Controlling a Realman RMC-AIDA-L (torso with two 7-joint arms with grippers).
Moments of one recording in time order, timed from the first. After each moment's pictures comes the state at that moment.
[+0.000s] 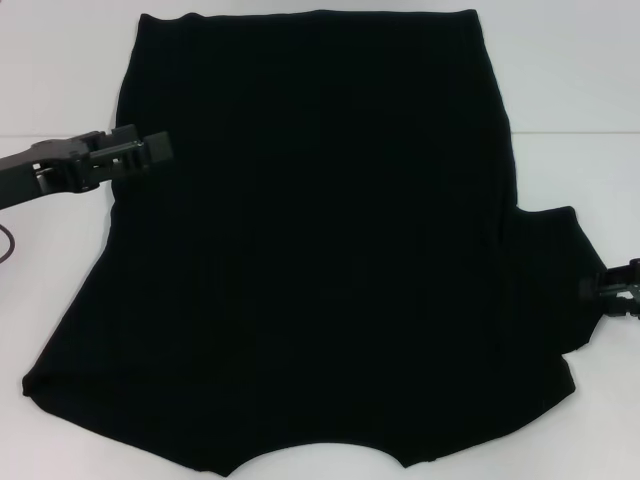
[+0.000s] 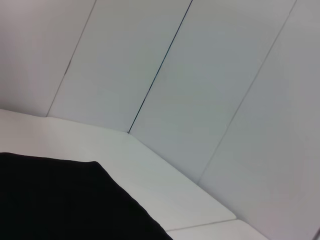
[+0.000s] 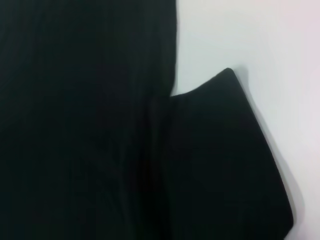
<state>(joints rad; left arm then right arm) -0.57 -2.07 0.30 0.88 2.05 1.65 -1.79 0.63 1.91 -0.63 -0.60 -2.45 -1.26 2.59</state>
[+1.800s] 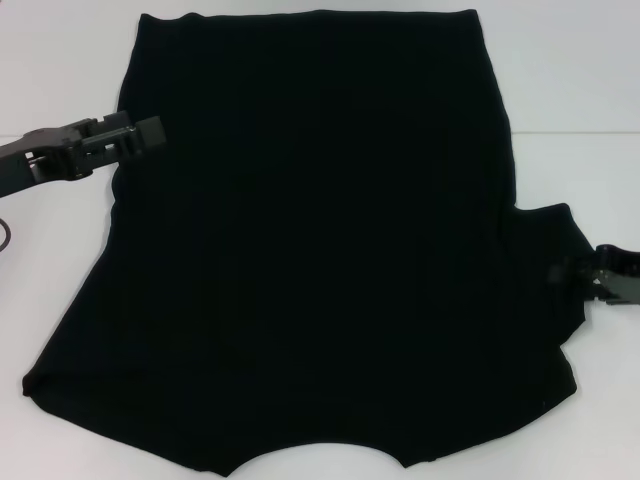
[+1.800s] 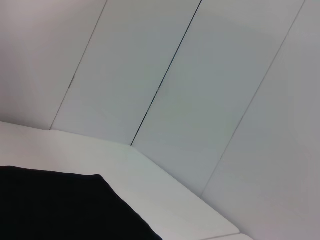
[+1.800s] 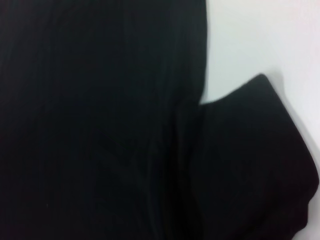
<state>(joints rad) -0.57 -2.07 0.30 0.88 2.01 1.64 -1.79 0.68 1.94 -0.64 -0.56 -2.45 -1.19 2.59</state>
